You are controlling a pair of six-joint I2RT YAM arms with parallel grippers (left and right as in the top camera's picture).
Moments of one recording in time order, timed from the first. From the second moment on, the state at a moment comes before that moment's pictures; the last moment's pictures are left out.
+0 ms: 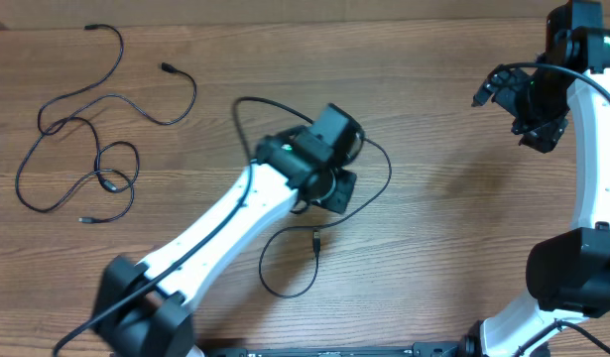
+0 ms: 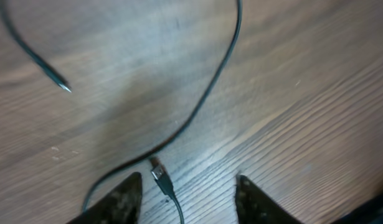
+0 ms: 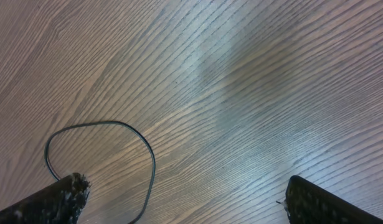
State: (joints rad) left arm -0.70 1.71 1.43 -0.96 0.11 -0.33; right arm -0.16 1.86 1.94 -1.47 -0.12 0.51
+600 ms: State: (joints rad) left arm -0.77 2.06 1.43 -0.94 0.09 -0.07; right arm -0.16 1.86 1.94 -1.47 -0.12 0.51
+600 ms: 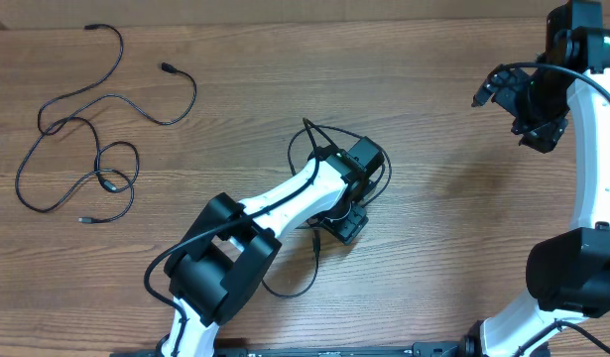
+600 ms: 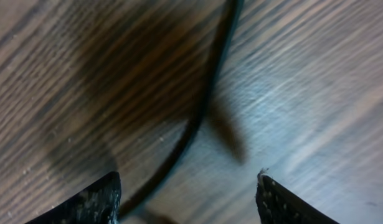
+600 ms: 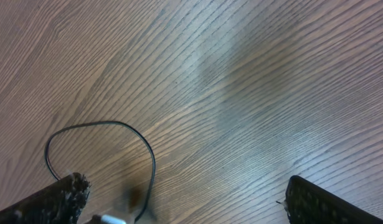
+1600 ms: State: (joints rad) left arm -0.81 2.13 1.49 -0.93 -0.02 0.08; right arm -0.16 1.86 1.94 -1.47 -0.12 0.51
